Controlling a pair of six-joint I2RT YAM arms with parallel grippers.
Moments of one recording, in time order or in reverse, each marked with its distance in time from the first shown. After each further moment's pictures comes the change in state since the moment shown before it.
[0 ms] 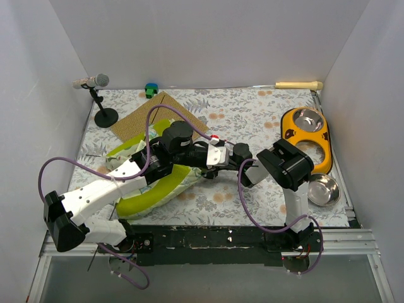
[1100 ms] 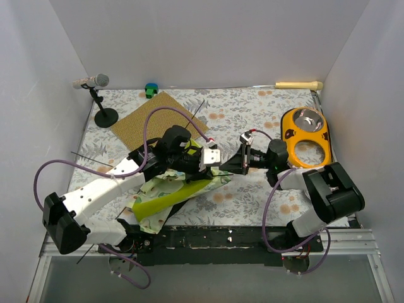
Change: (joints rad) left arm 0.101 -0.018 -0.058 -0.370 -0.074 0.015; right arm -0.259 -0.486 -0.254 -0.142 -0.282 -0.326
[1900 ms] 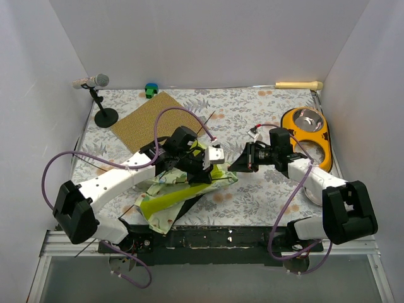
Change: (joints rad) left arm 0.032 0.119 -0.003 -0.038 0.018 -0.058; right arm -0.082 -0.216 0.220 -1.117 0.106 -0.798
